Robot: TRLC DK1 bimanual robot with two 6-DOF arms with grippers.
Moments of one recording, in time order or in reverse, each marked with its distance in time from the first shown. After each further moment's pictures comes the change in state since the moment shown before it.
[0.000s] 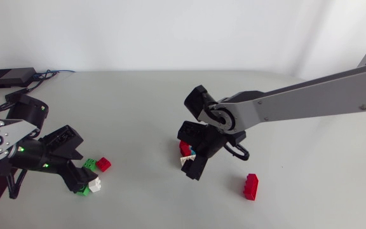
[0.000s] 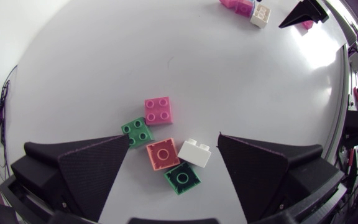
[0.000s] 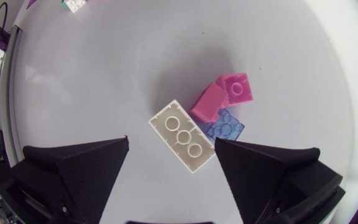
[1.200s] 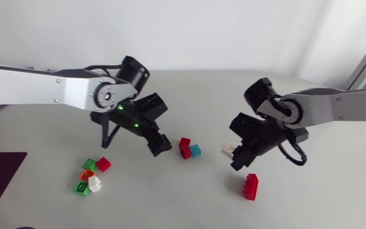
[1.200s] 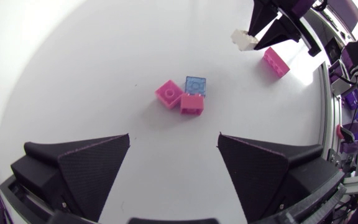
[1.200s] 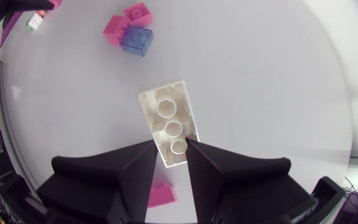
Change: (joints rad) left arm -0.513 0.510 0.550 0.055 0.016 -0.244; right arm -0.327 -0.261 -0.222 -0.071 0.015 0.027
